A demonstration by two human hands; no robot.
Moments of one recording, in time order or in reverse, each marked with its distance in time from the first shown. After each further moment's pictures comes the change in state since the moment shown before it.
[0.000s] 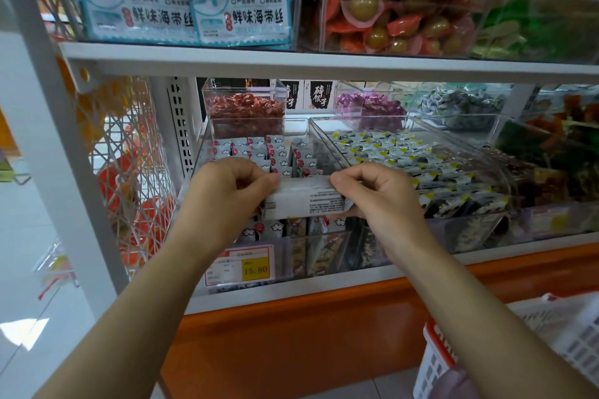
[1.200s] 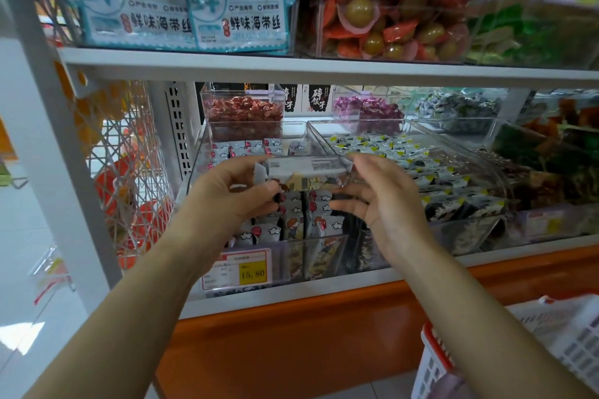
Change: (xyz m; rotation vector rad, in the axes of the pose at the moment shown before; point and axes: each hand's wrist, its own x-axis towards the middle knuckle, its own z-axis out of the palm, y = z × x) left_hand -0.002 0.002 -0.001 -0.504 -0.133 -0.221; right_hand 0.005 0.003 -0.003 0.441 0.130 0.161
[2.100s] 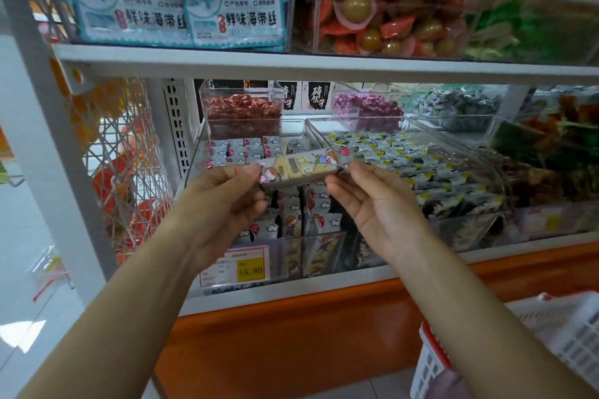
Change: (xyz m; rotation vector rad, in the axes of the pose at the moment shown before) left_hand 0.007 -0.008 -0.003 -0.417 0.037 -0.211; right_hand -0.003 -0.006 0.004 0.348 -0.015 0.224
